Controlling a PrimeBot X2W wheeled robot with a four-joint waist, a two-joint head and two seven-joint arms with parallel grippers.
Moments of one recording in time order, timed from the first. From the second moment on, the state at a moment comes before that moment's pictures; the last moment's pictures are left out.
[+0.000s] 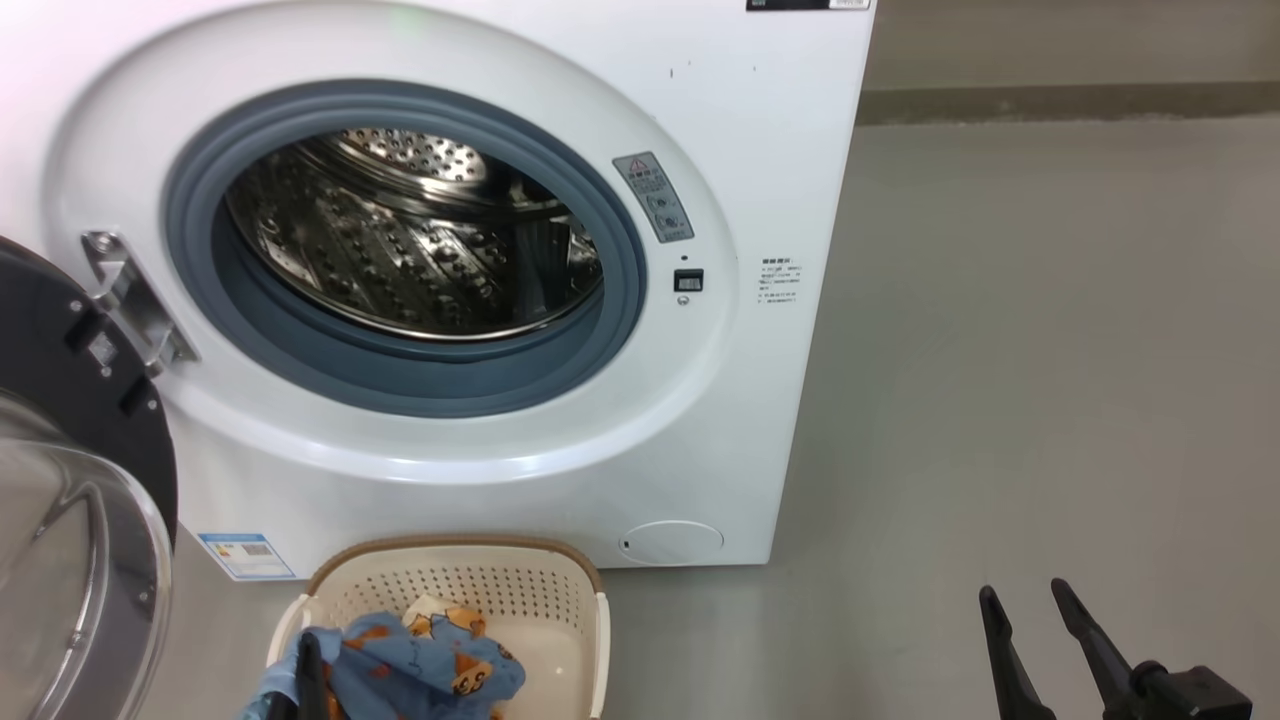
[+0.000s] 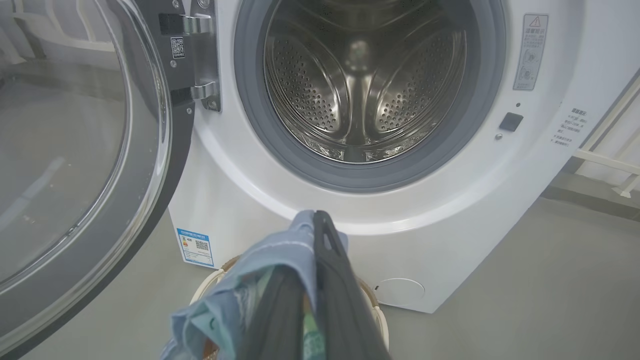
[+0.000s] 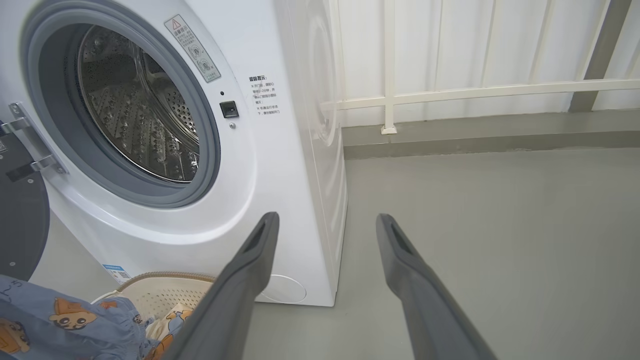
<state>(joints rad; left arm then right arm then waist) 0.16 0.04 -0.08 0.09 -0.34 0.05 -0.25 0.14 -0.07 -0.04 0.10 0.21 0.13 -0.26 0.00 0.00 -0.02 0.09</state>
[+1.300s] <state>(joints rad) -0.20 0.06 -0.02 0.14 -0.28 0.02 -0.26 0.07 -0.04 -0.02 0.10 0.22 0.13 -0.26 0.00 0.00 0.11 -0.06</state>
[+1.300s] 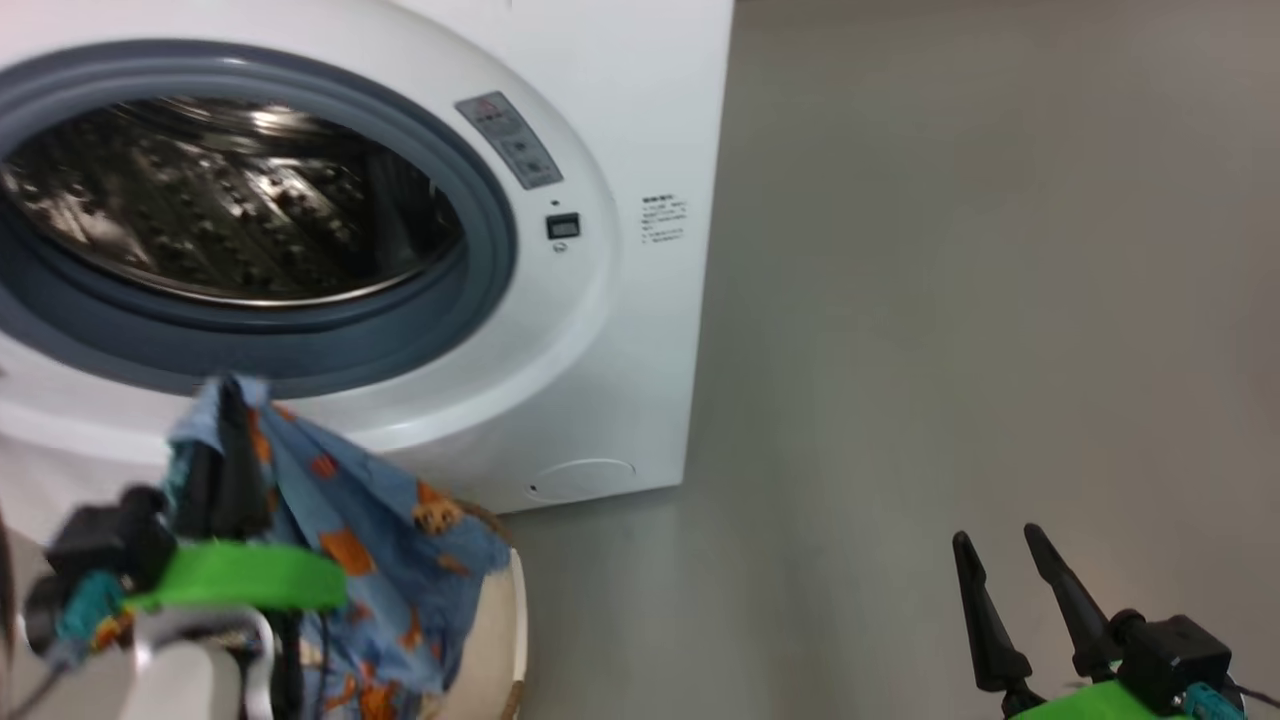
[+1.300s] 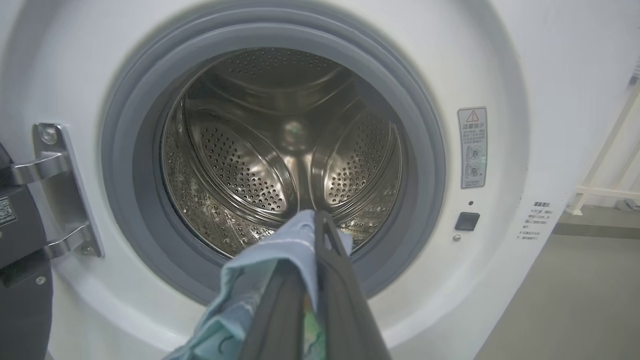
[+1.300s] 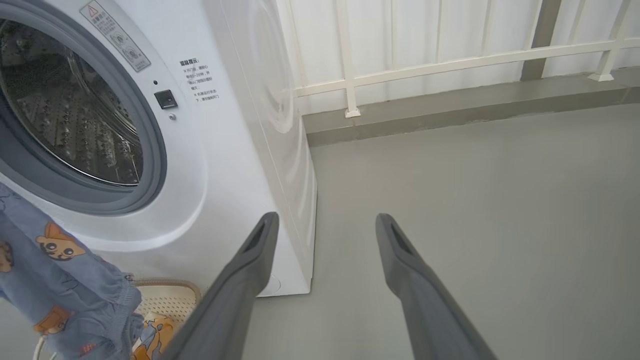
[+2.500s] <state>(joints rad) -1.08 0.34 0.13 0.78 -0.12 -0.05 -0.26 -0.16 -0.05 0.13 0.11 0.26 0.13 -0.26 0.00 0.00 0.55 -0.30</state>
